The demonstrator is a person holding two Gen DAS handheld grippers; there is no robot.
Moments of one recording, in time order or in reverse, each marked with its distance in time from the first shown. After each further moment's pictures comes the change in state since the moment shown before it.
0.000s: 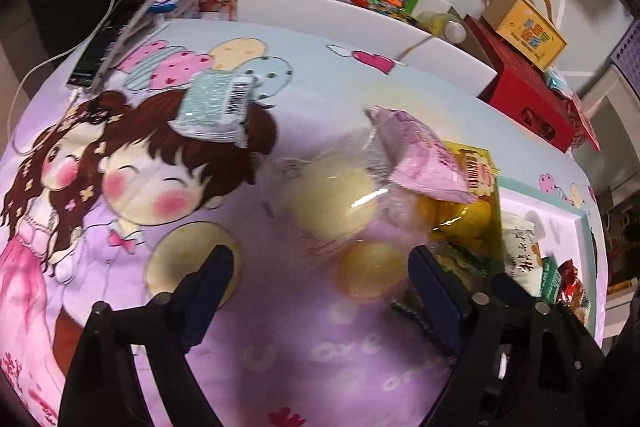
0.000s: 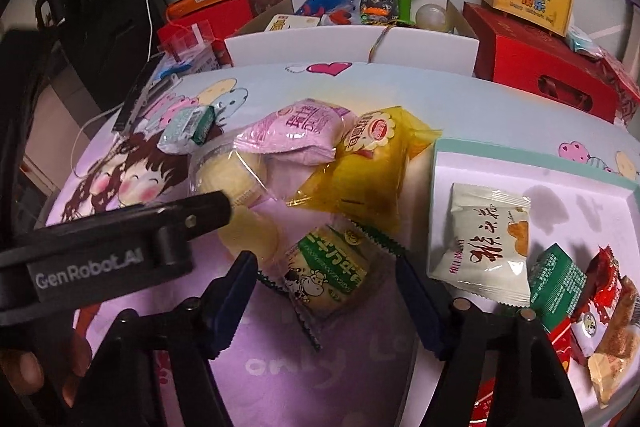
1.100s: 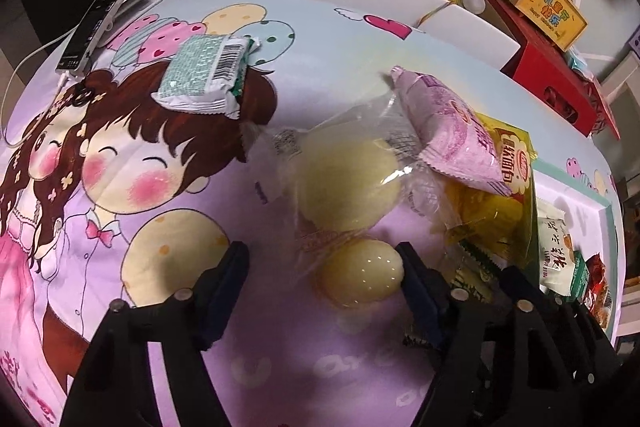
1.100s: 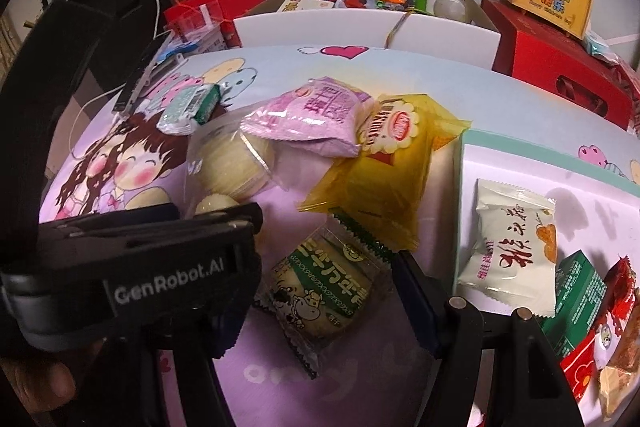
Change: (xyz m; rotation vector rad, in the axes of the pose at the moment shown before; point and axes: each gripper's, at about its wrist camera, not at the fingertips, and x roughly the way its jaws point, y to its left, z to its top) left arm 0.033 0.002 -0.005 -0.003 0.069 0.057; right arm 0.016 0.009 0.000 -0.048 0.040 0.016
